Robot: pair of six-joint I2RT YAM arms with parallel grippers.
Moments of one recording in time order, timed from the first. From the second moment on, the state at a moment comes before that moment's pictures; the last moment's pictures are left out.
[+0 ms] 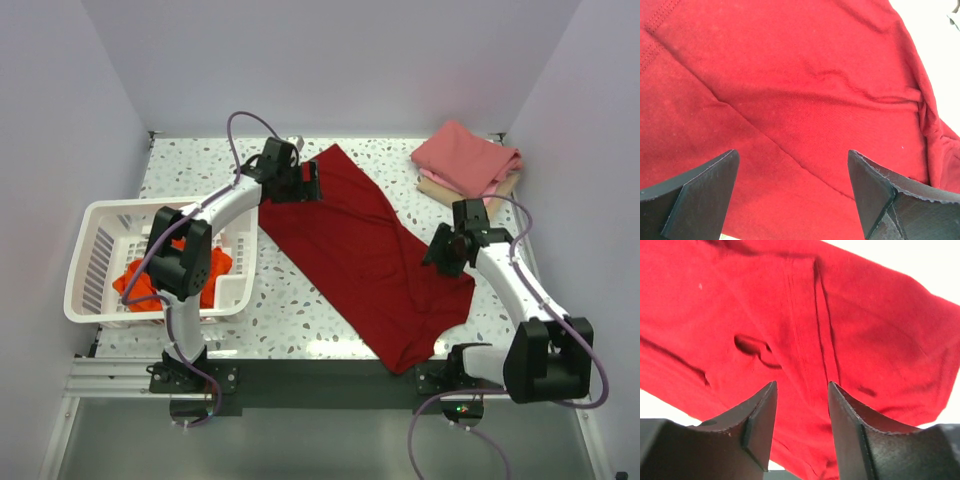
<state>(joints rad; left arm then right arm) -0.43 1.96 1.53 -0.37 0.13 -0.44 0.06 1.20 0.83 -0.75 -0.04 0.56</state>
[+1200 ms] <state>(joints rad) -0.43 1.97 1.57 -0.39 0.14 -0.42 0.04 1.51 0.83 -0.52 0.02 0.59</state>
